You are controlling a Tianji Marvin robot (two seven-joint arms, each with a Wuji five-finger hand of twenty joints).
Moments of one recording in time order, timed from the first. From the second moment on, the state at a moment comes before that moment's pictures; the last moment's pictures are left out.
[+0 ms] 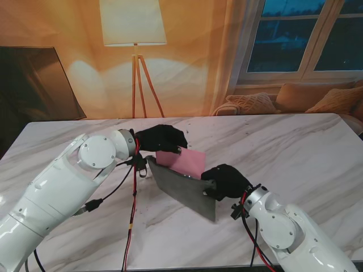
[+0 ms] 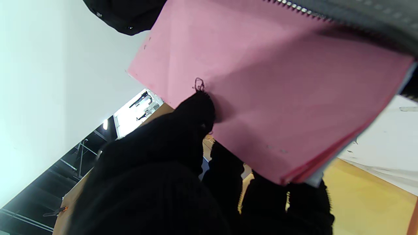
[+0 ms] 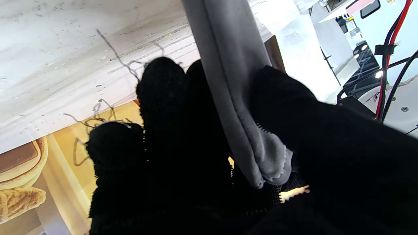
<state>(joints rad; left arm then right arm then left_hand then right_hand) 0.97 -1.10 -0.90 -1.40 0.08 -0.07 -0.46 -1.56 -1.09 1.21 -1.63 -0.59 -0.33 0.01 1.00 -0.46 0.76 -0.17 0.75 0.06 0.86 0.43 0.90 0.20 0.51 1.10 0.48 0.32 0.97 1.10 0.05 0.26 1.27 1.02 0.65 -0.80 1.23 -0.35 0.96 -0.12 0.97 0.35 1.17 0.05 0.70 0.57 1.17 0.03 1.03 0.45 0.73 0.11 1.58 0.61</state>
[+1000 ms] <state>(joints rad) 1.01 -1.06 -0.91 -1.43 0.18 -0.17 -0.48 -1.56 -1.09 1.21 -1.62 -0.59 -0.30 -0.02 1.05 -0.46 0.69 -0.18 0.77 -0.01 0.89 0.46 0.90 0.18 0.49 1.07 0.50 0.32 0.99 1.09 0.08 0.26 1.27 1.02 0.65 -0.80 1.23 -0.35 0.96 -0.12 0.97 0.35 1.17 0.05 0.70 0.57 1.17 0.03 1.03 0.45 0.73 0.11 1.58 0.61</state>
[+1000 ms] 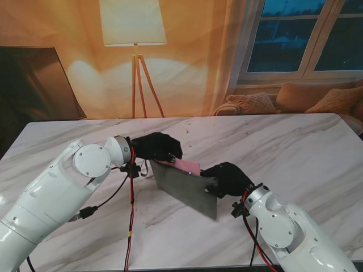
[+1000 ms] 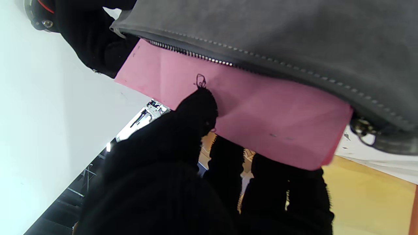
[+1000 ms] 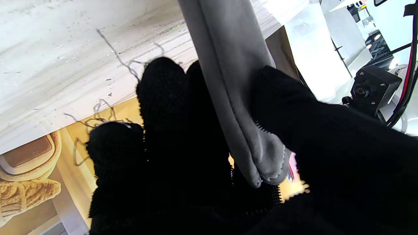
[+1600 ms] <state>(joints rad) 0.99 -1.08 -0.83 -1.36 0.26 -0.22 -0.36 -1.56 -1.10 1.21 -1.61 -0.59 -0.31 -0.04 0.94 -0.56 0.87 -0.22 0.84 0.01 0.91 0.34 1.07 0.18 0.53 0.79 0.70 0.32 1.11 1.10 0.25 0.31 1.37 1.08 0.65 -0.80 1.23 -0.34 0.96 -0.12 0.97 0.35 1.17 0.05 0.70 0.57 1.17 0.03 1.03 0.45 0.73 0.11 1.58 0.61</state>
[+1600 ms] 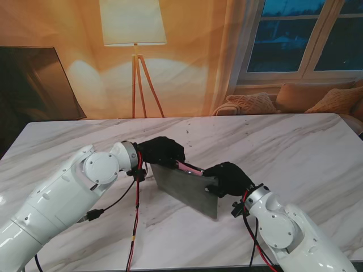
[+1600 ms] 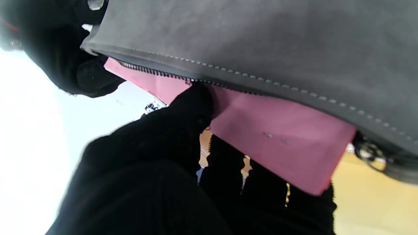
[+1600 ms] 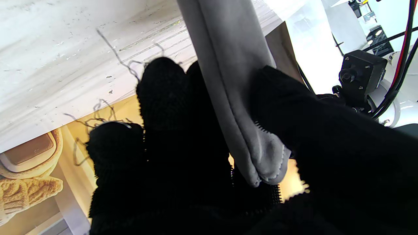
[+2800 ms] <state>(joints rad) 1.07 -1.10 -0.88 -1.40 0.28 -0.16 -0.33 -1.57 -1.10 1.23 -1.61 -0.59 -0.31 -0.04 0.89 -0.53 0.87 -0.21 0.77 0.00 0.81 0.38 0.69 0.18 0.47 0.59 0.32 0.27 0.78 0.98 -0.08 0.18 1.10 1.00 0.62 -0.77 1.22 -0.34 0.95 -0.14 0.97 0.33 1.17 0.05 0.70 0.56 1.17 0.03 1.03 0.45 0.73 0.11 1.58 0.61</state>
